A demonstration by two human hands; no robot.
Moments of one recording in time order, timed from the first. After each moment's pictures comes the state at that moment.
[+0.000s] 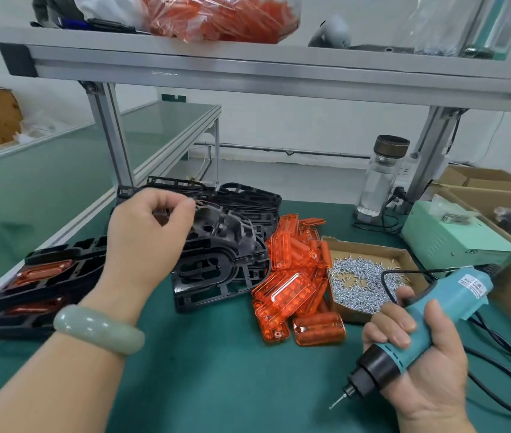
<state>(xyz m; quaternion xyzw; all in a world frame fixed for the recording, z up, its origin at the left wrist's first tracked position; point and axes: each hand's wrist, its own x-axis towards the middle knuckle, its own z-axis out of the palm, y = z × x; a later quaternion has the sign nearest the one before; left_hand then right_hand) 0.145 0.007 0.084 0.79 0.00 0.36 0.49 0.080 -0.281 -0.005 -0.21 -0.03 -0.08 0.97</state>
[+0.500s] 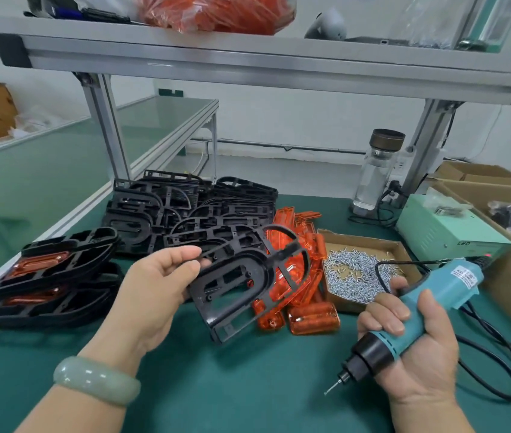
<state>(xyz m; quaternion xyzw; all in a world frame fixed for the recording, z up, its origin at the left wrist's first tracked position) 0.115 -0.003 0.028 0.63 0.06 0.08 0.77 0.077 -0.280 -0.003 -0.22 -0.05 -0.06 0.97</state>
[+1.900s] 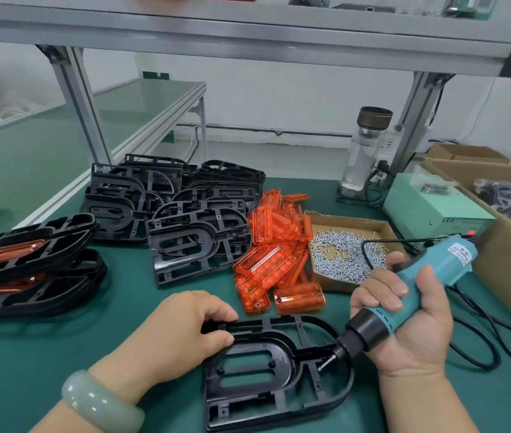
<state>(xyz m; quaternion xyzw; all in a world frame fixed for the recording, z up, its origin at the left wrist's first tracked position) 0.088 -0.021 -0.004 0.94 -0.18 -0.03 0.28 0.074 -0.288 -0.001 -0.19 -0.09 -0.05 0.98</state>
